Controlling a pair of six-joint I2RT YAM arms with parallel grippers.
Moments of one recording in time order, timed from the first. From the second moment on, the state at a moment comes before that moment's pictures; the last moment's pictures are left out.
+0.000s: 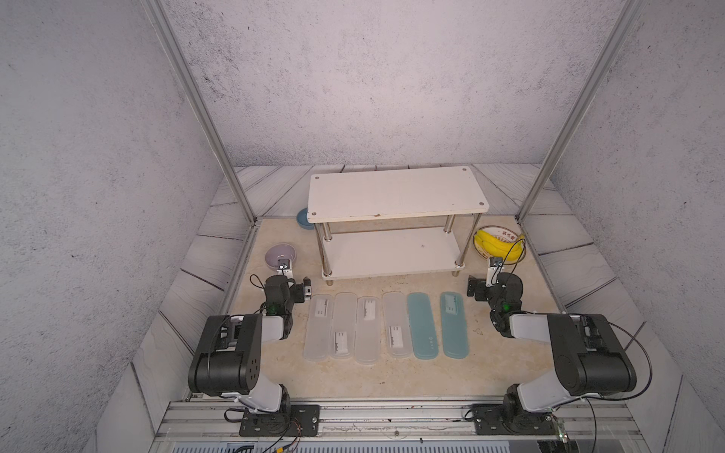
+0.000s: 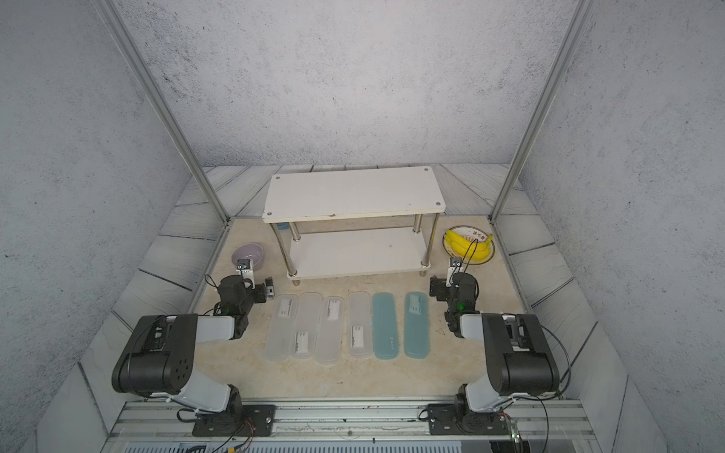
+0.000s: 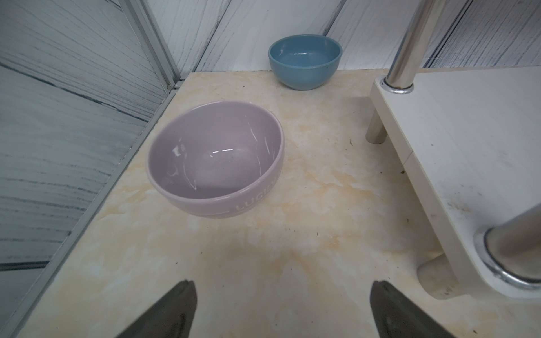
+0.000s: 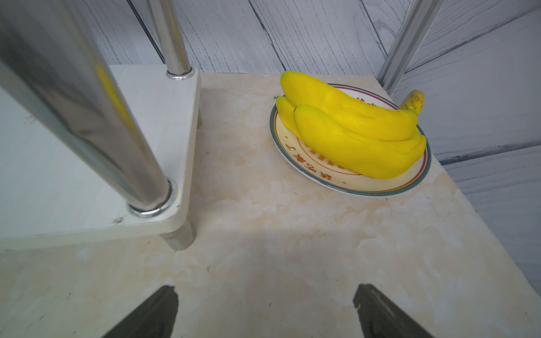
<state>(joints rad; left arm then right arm) 0.01 1.55 0.44 0.66 -0.06 0.01 0.03 1.52 0.45 0.61 0.09 -0.02</state>
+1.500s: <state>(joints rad) 0.01 1.11 0.84 -0.46 0.17 -0.50 0.33 1.00 0.82 -1.01 -0.12 0.62</state>
